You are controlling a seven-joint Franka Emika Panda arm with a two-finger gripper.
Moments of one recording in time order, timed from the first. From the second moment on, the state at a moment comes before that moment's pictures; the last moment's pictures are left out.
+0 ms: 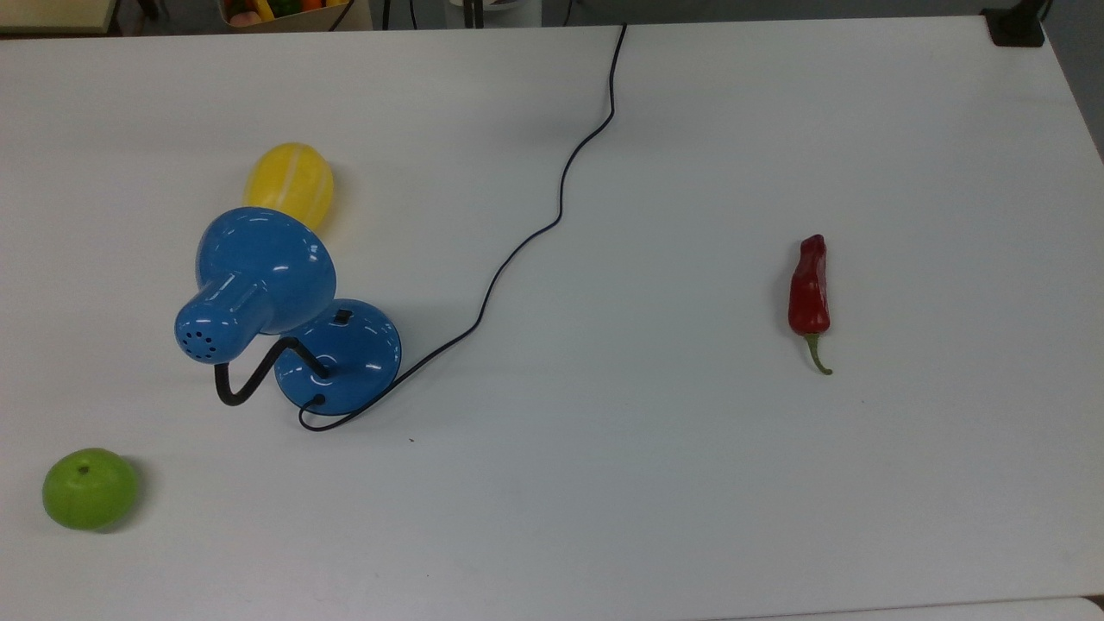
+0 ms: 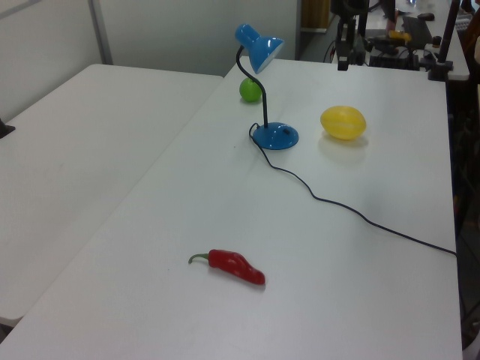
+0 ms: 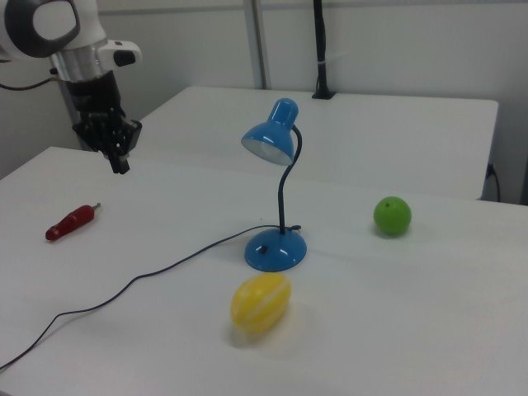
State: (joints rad) arm 0.12 -0.02 0.01 -1.63 -0.04 1.61 -0.02
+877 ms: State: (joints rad) arm 0.07 -0.02 0.00 -1.61 -0.04 1.61 -0.03
